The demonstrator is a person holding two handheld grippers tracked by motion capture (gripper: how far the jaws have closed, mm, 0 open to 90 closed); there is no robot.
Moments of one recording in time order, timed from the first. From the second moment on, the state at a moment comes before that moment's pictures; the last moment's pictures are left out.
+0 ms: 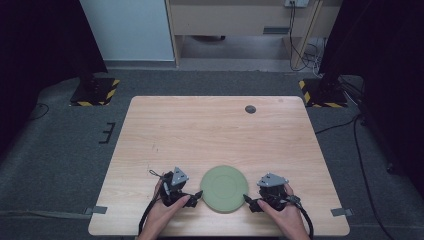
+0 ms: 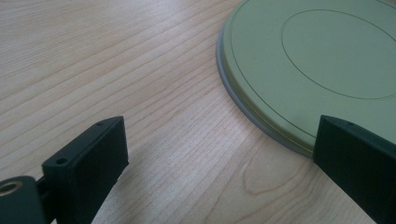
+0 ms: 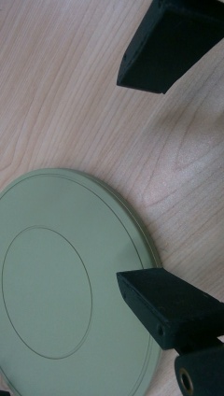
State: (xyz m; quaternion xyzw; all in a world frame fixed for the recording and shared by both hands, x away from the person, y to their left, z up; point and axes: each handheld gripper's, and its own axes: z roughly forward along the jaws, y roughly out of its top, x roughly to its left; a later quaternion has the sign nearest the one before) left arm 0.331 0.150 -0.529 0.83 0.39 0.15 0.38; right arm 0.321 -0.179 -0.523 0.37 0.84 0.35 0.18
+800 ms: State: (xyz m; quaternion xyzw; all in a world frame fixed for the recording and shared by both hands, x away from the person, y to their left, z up) left arm 0.335 0.146 -0.531 0.82 0.40 0.16 0.37; right arm 0.324 -0.178 -0.524 0.39 0.83 0.35 0.19
